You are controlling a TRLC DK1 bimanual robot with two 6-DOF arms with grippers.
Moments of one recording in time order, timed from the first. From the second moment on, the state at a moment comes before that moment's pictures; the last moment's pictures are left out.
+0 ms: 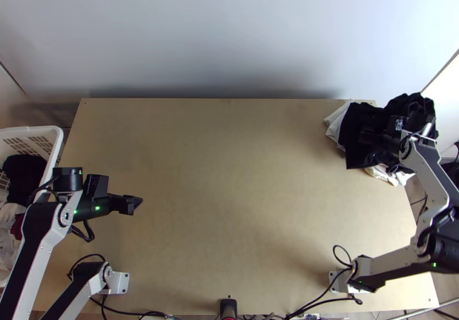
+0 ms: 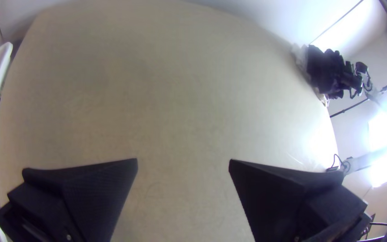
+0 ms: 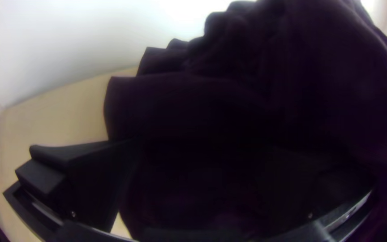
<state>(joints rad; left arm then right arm) 0.08 0.86 0.76 -0.91 0.40 0.07 -0.34 1.64 1.09 -0.28 -0.17 -0.11</state>
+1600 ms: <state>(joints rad) 0.02 0.45 0.55 -0.62 0.26 0.04 0.04 0.75 0.87 -0.47 0.03 0.03</state>
